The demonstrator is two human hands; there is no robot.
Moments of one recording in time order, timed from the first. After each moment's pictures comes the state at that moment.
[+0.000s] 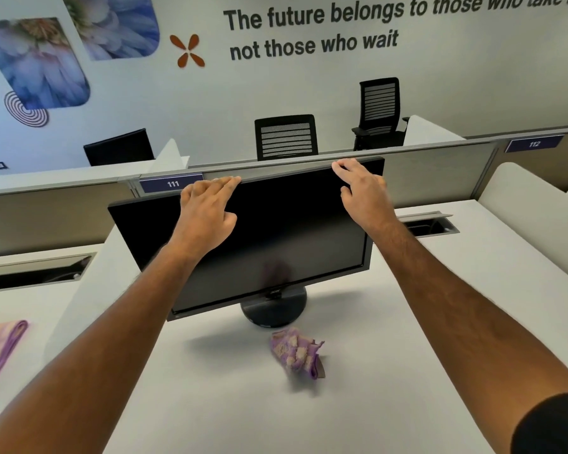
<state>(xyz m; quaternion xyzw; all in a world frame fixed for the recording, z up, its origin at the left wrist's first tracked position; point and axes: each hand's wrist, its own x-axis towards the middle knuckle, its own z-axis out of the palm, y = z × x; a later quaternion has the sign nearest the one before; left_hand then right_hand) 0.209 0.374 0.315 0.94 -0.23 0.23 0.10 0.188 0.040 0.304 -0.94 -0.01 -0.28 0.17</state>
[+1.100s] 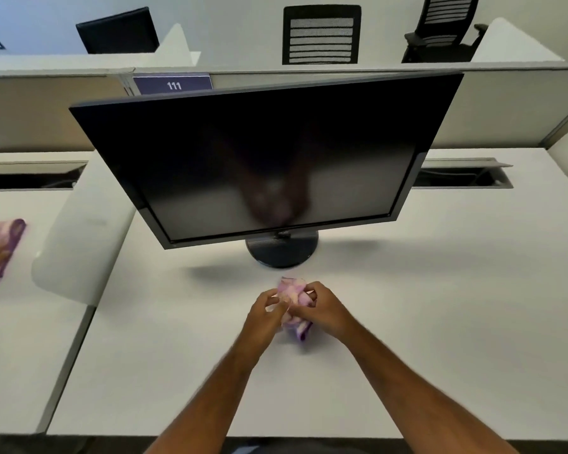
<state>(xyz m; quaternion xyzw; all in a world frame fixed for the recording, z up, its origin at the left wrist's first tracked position) 0.042 0.319 0.049 0.76 0.13 -0.23 0.59 0.058 0.142 0.035 -0.83 0.10 0.25 0.50</state>
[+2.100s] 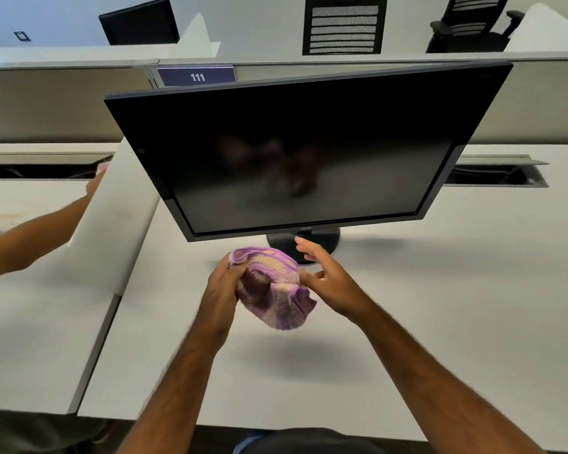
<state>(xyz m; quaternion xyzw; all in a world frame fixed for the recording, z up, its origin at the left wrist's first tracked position) 0.057 0.403 0.130 0.70 0.11 -0.05 0.70 0.082 0.176 0.105 -0.78 -0.06 0.17 0.59</state>
